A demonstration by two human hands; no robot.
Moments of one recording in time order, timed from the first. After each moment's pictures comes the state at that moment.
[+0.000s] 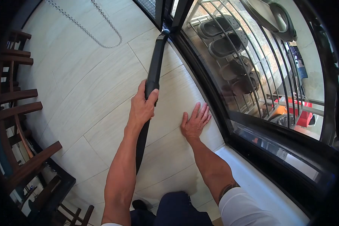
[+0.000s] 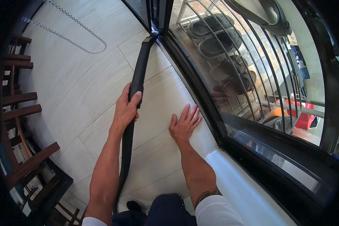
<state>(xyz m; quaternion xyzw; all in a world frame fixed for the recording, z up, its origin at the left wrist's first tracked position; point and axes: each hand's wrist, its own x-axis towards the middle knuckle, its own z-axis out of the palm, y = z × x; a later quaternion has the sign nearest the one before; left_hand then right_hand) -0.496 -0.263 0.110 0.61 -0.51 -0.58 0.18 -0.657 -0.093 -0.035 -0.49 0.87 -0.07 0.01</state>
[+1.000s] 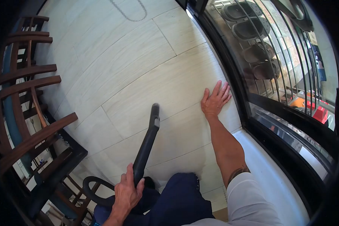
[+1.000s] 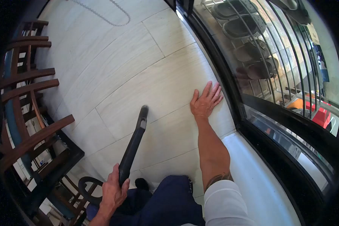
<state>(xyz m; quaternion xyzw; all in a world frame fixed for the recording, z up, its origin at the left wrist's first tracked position) -0.326 -0.002 0.286 0.65 -0.64 -0.37 -0.19 -0.657 -0.092 -0.044 -0.49 0.86 -0.10 -0.02</state>
